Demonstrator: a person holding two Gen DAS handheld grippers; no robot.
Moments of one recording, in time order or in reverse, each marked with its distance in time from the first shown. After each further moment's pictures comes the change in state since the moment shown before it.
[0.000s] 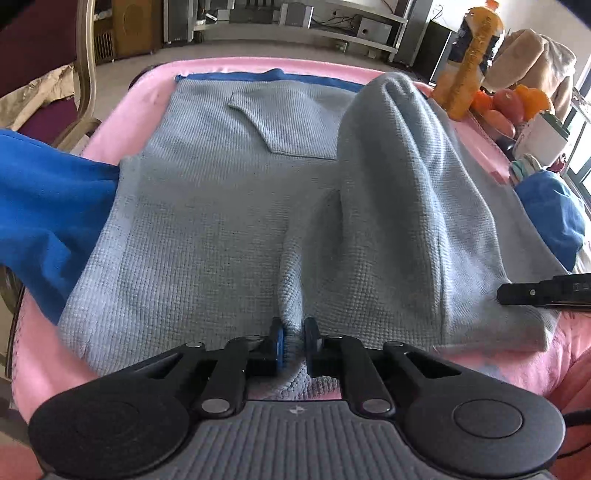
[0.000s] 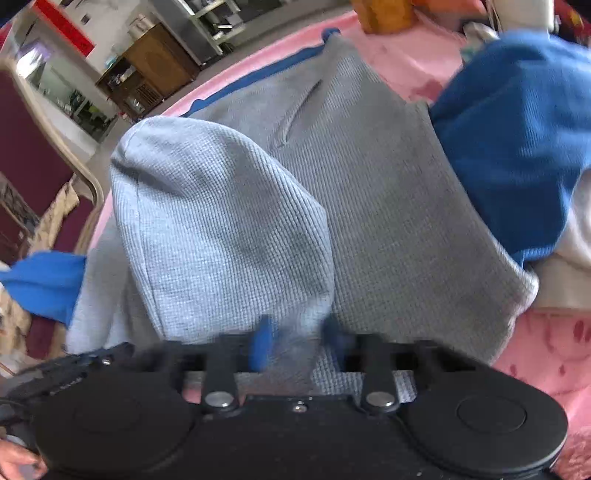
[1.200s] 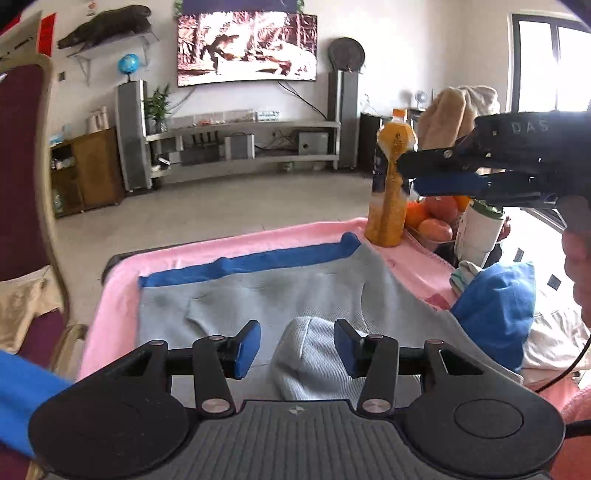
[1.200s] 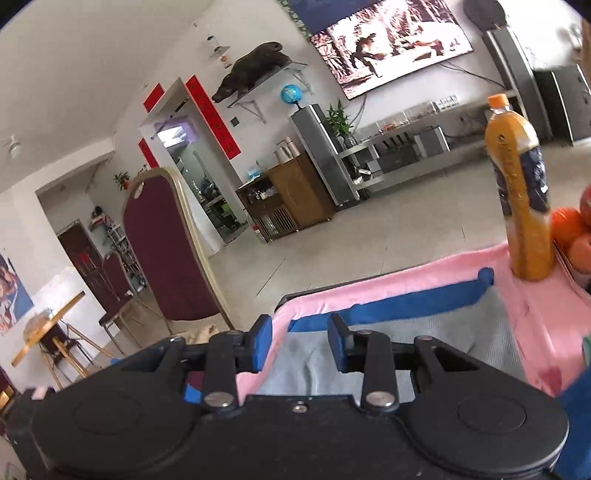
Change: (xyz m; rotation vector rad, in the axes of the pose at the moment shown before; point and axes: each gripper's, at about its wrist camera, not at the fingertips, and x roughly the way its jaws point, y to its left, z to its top) left arm -0.049 -0.055 0.086 0.236 -0.378 -0.052; right arm -0.090 0.067 0.122 -0.255 -0.464 0.367
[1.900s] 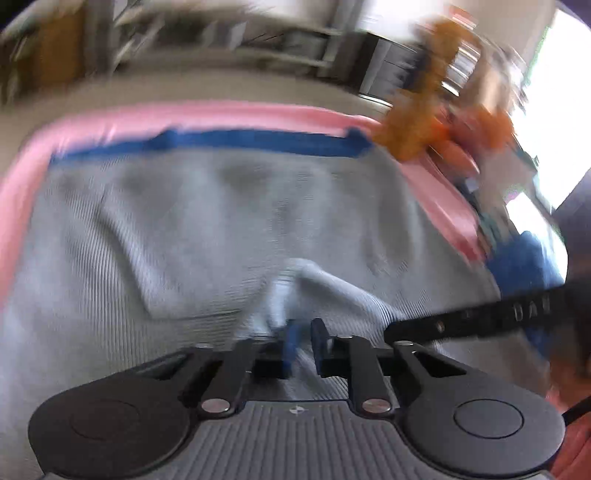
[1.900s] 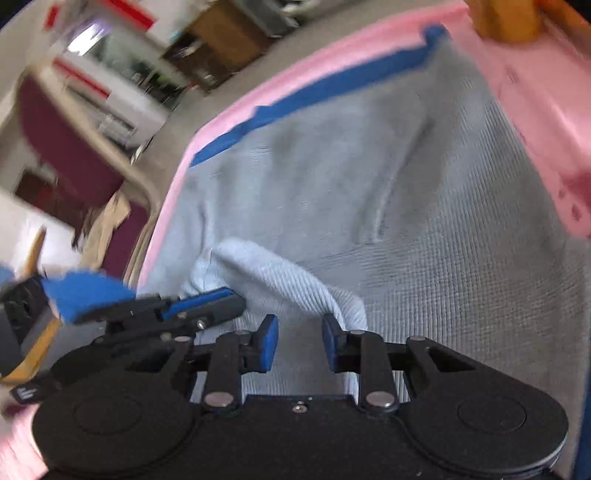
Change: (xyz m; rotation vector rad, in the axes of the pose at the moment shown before) left arm 0.157 0.045 -0.031 -0.268 0.322 -0.199; right arm 0.113 -0.124 -0.088 0.326 0.566 -0.065
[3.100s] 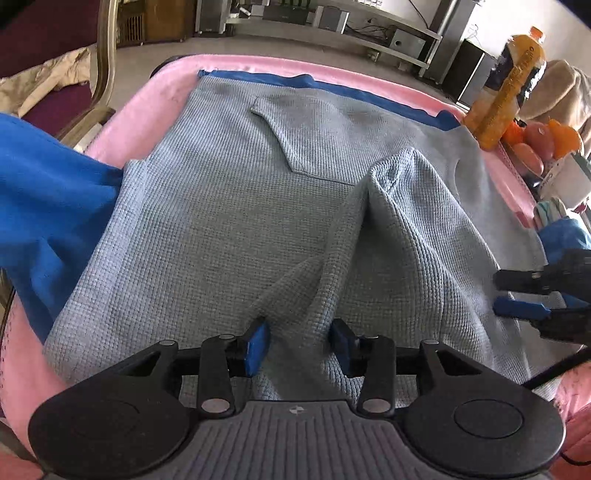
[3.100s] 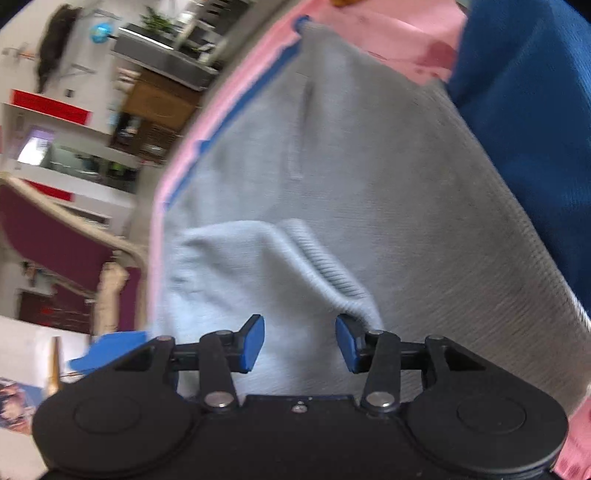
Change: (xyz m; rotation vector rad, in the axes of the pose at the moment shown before) left arm -0.081 0.000 -0.096 -0.114 0.010 0.288; right arm -0.033 -0.027 -0.071 0.321 -0.121 -0.028
